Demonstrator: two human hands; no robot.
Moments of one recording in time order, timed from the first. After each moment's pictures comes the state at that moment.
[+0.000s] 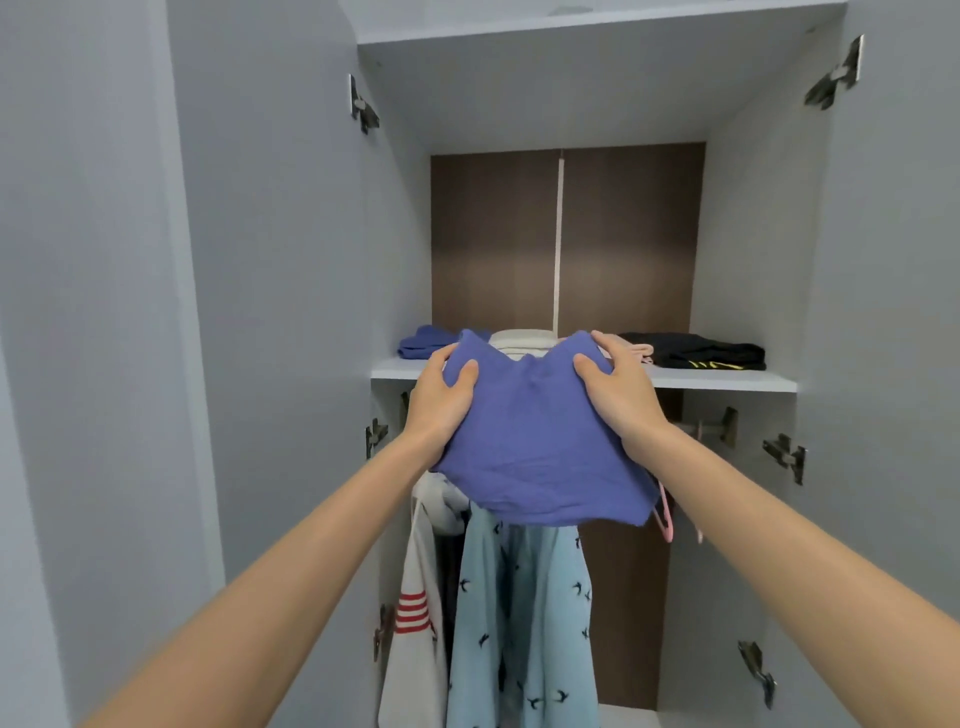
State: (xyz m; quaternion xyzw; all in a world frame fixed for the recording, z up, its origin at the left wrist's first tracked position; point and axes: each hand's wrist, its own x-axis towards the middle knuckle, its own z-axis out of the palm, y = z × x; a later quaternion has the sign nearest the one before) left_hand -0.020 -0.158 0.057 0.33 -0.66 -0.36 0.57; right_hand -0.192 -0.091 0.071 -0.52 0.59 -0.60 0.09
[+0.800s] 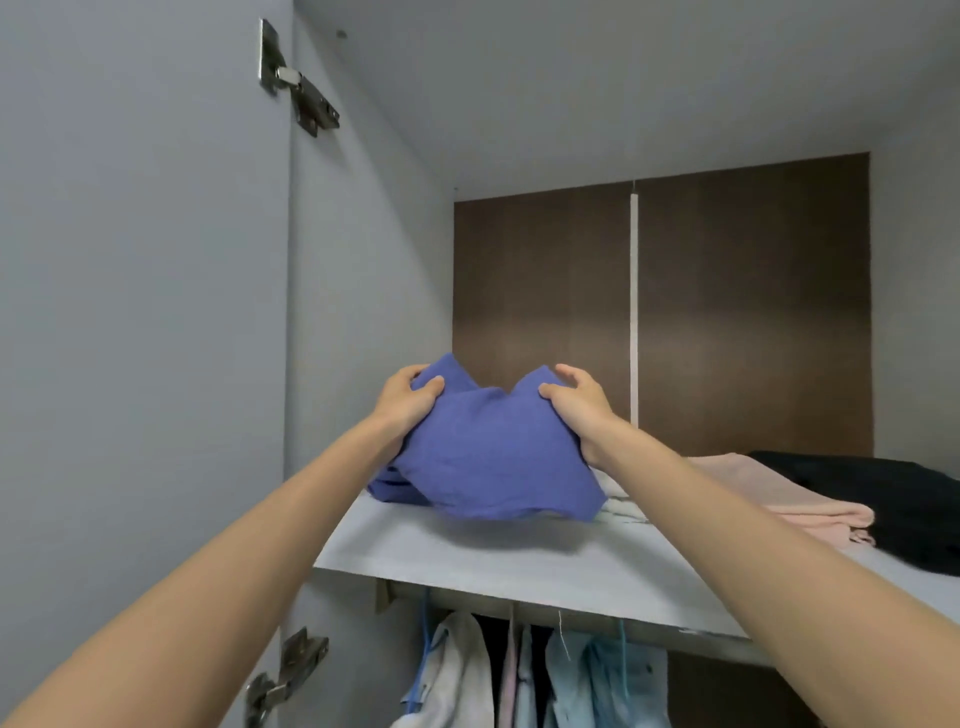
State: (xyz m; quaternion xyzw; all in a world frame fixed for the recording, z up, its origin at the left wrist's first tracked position) left_hand -0.091 -0.543 0.163 0.40 -0.66 -0.27 0.58; right_hand -0.276 -0.504 0.161 -0.53 0.51 -0.62 0.28
